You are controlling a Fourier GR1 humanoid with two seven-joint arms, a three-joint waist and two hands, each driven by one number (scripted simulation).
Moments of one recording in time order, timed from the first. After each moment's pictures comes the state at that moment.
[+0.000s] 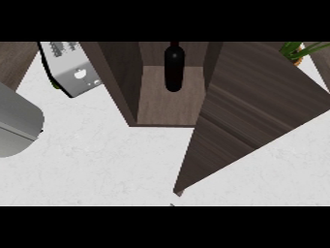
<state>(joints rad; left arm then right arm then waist) 0.39 0.75 -0.09 -2.01 0.90 0.10 -0.49 -0.15 -0.11 0.87 -2.41 0.14 -0.26 0.73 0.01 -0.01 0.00</state>
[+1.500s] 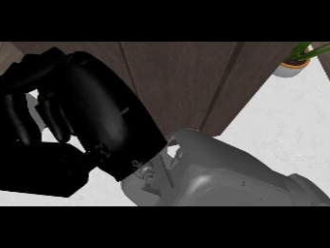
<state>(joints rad) 0.26 0.65 -0.09 -1.99 0.89 0.12 -0.37 -1.12 -0.01 0.56 -1.60 -0.15 -0.47 0.61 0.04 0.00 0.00</state>
